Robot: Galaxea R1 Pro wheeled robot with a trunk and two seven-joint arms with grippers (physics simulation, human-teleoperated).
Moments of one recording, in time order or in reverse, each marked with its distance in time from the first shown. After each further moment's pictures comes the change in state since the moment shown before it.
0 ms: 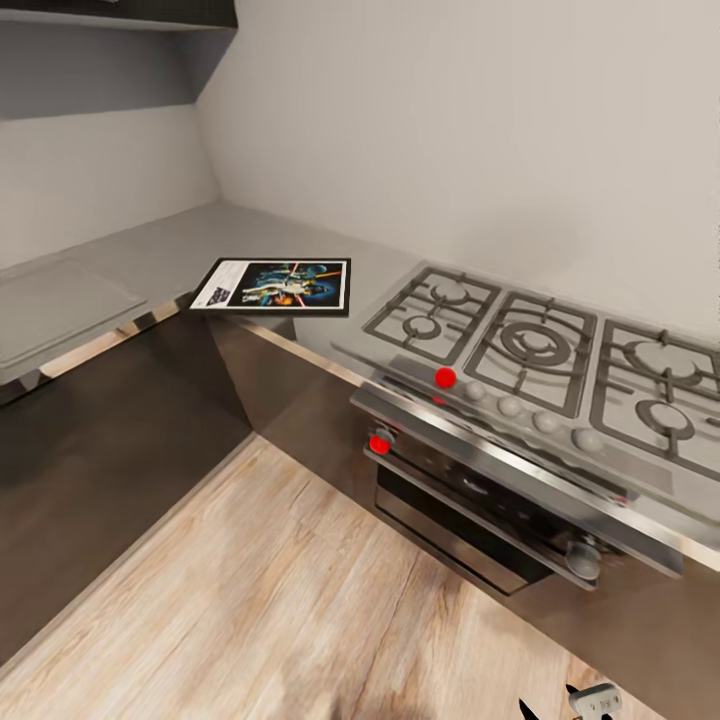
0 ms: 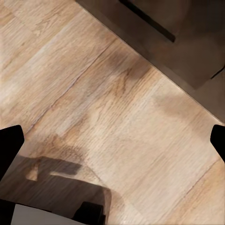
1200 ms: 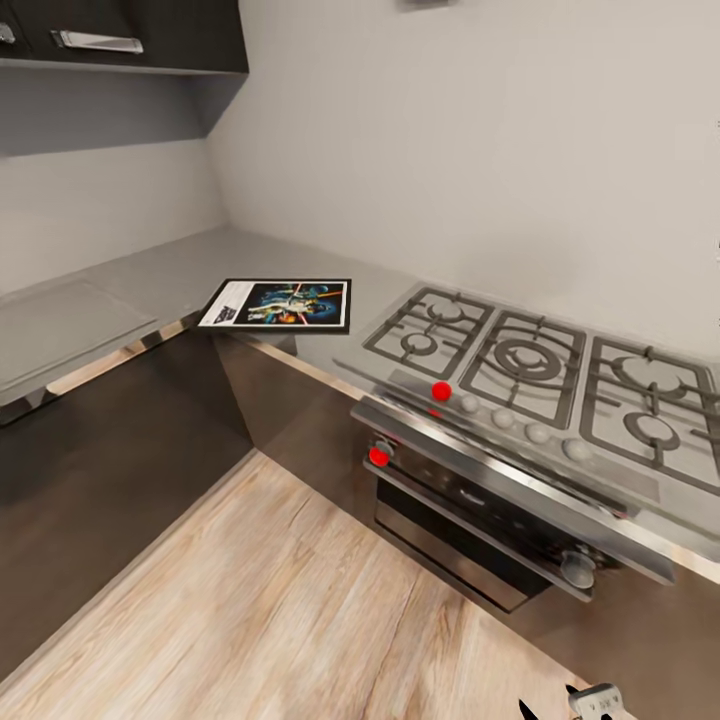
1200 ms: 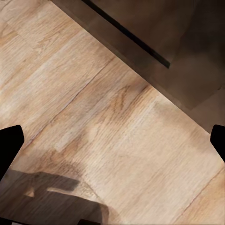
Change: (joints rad) left arm 0.000 0.000 0.000 0.000 0.000 0.000 0.000; right arm 0.000 0.000 0.001 0.000 0.000 0.000 0.000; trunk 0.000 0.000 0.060
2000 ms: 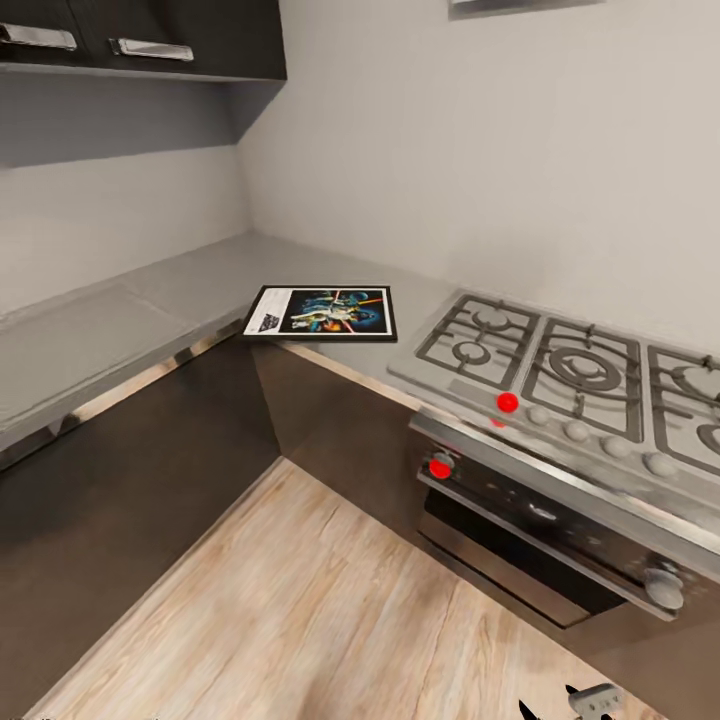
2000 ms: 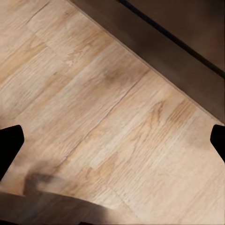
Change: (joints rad) left arm 0.000 0.000 0.001 -0.001 -0.001 0.000 -0.001; right arm 0.000 0.000 0.000 0.000 0.000 0.001 0.003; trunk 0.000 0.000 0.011
